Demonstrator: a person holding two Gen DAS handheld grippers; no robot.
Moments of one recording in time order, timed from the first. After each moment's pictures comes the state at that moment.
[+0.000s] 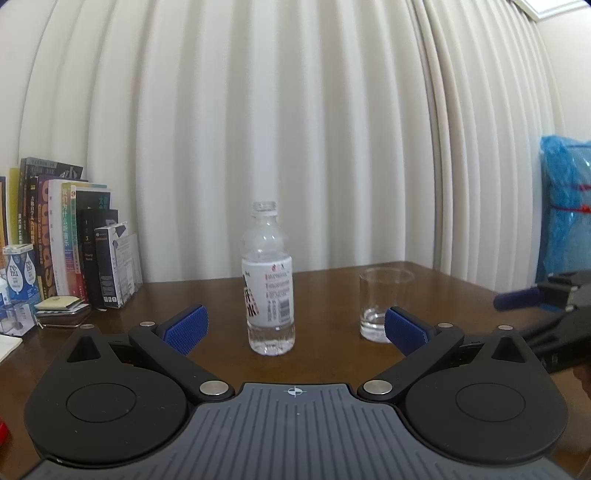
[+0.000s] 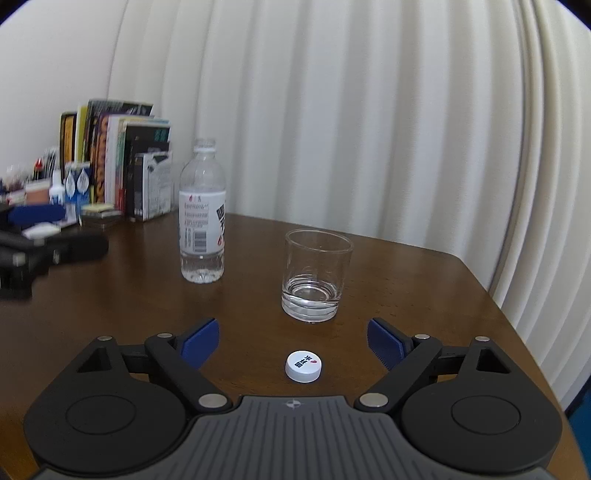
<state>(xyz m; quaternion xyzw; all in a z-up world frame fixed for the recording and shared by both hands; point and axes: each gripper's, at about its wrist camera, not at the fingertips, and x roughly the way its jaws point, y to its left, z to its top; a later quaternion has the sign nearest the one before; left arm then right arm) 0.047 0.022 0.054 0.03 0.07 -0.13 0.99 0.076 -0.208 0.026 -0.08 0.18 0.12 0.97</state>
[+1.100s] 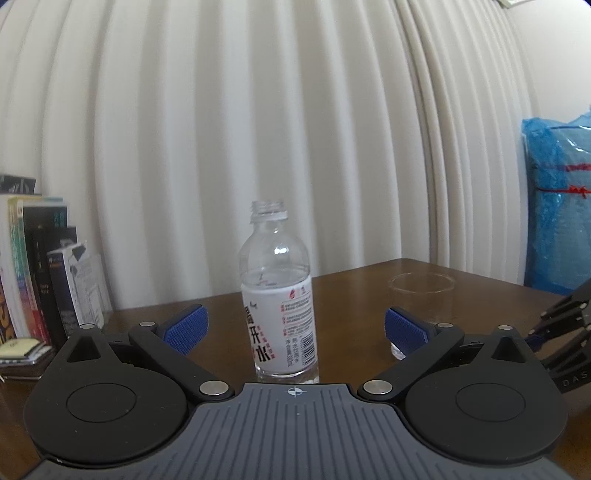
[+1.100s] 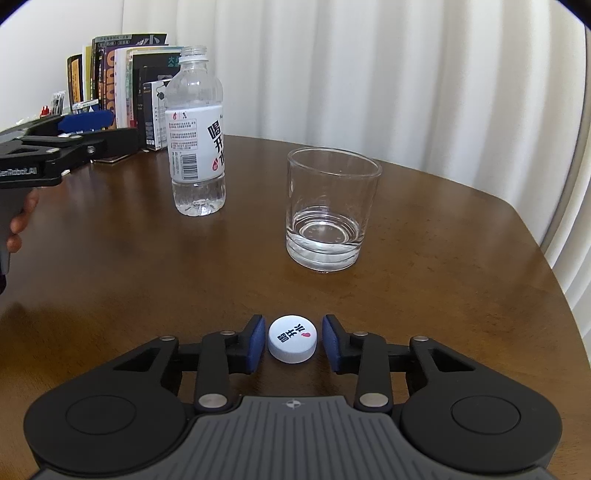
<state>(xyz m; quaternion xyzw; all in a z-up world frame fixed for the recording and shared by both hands) 0.144 0.029 0.048 0.06 0.08 -0.18 0.98 0.147 -0.230 0.000 -0.08 0.30 0.18 0.93</state>
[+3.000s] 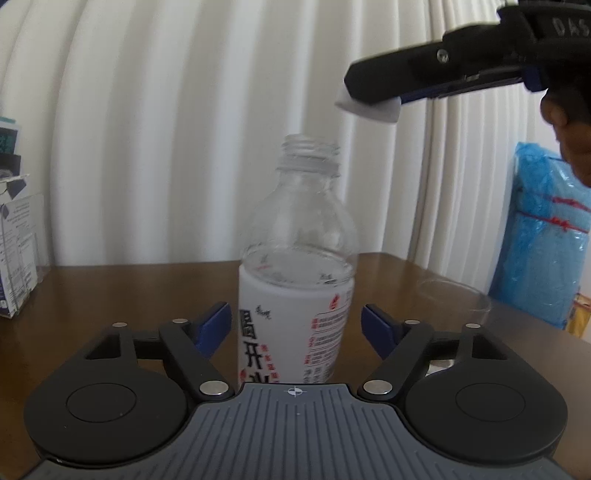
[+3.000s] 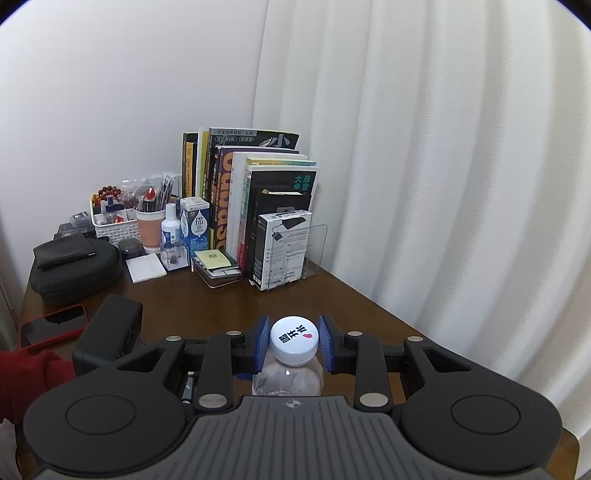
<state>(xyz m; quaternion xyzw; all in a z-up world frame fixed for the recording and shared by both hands) 0.241 0.042 0.032 -0.02 0.14 -0.25 0.96 0.248 -0.132 0.177 -0.15 0.18 0.40 0.88</state>
